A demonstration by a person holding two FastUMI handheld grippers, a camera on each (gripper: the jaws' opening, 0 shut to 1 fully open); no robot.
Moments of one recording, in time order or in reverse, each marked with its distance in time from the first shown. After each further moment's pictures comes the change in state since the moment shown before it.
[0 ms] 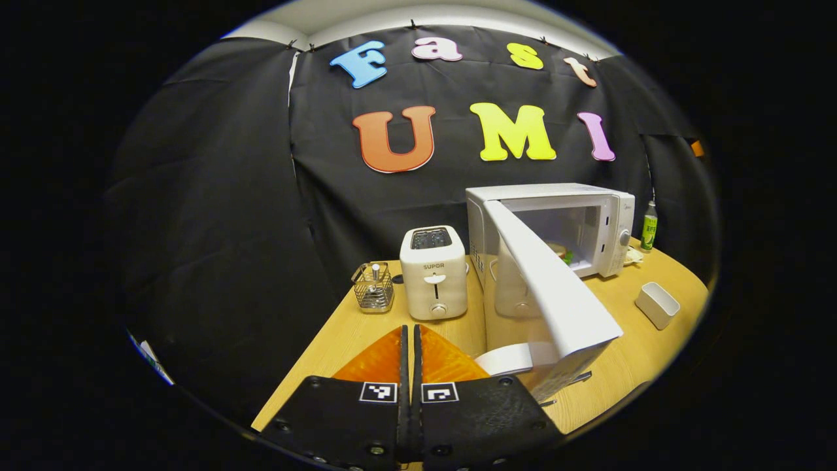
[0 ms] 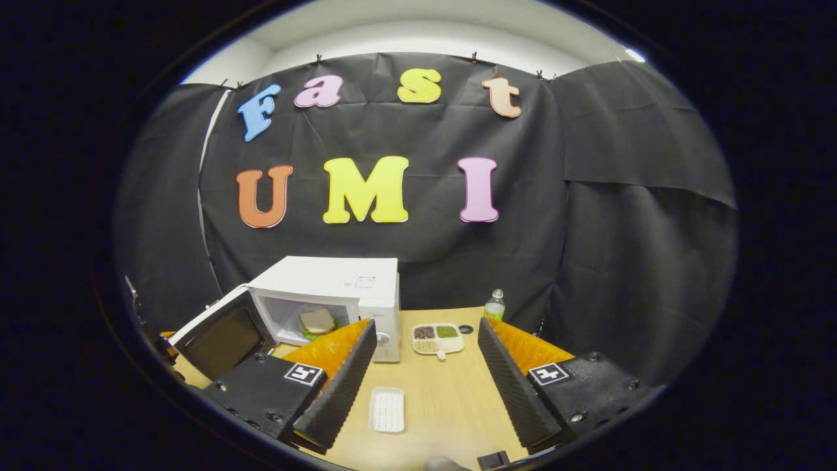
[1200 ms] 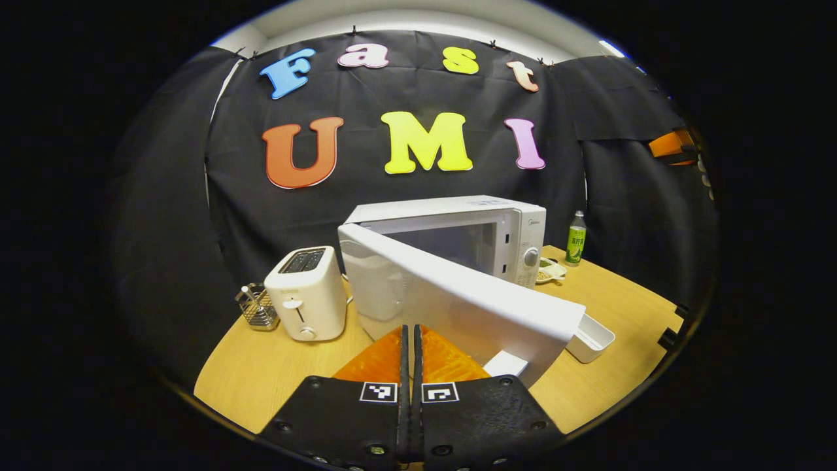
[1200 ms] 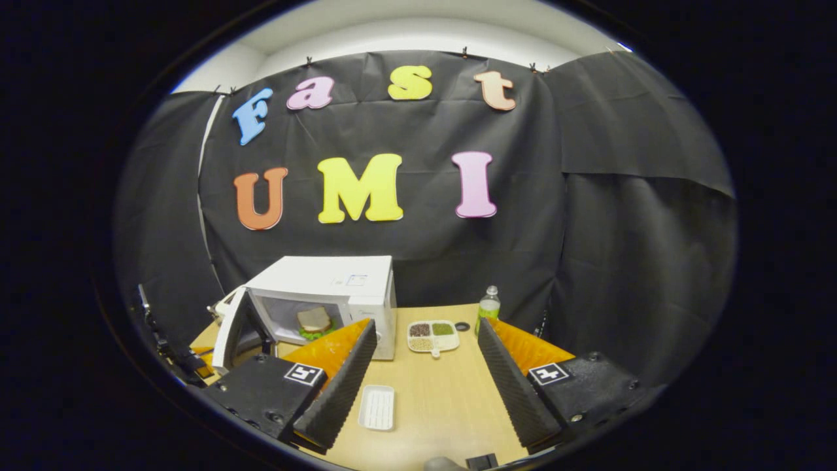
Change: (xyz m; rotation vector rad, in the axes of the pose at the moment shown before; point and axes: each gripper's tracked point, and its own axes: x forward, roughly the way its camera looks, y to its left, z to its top) left arm 0.013 -0.199 0.042 0.012 -0.068 -0.298; right arm 0.008 -0.040 -0.005 0.019 0.011 0.026
